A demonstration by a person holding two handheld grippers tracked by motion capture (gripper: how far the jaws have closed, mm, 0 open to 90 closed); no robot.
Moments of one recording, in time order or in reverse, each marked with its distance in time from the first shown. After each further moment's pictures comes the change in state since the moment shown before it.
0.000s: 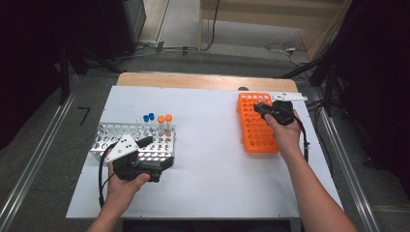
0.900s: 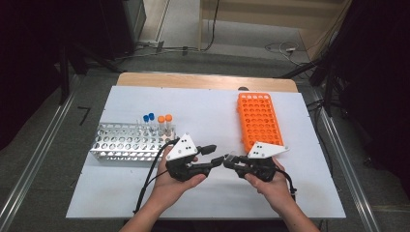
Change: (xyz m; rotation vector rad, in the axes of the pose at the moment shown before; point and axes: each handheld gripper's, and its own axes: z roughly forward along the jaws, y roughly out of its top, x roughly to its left) left arm -0.074 0.022 0.083 0.043 -0.238 0.113; right arm 0.139 -0.062 -0.057 0.049 0.419 -0.169
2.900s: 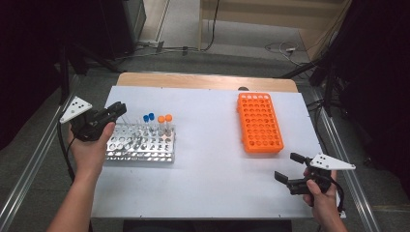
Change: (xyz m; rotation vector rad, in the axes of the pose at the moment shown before) left arm 0.163 -0.014 -0.164 -0.180 0.571 -0.207; right arm -0.066 -0.085 -0.110 -0.118 -0.206 0.173
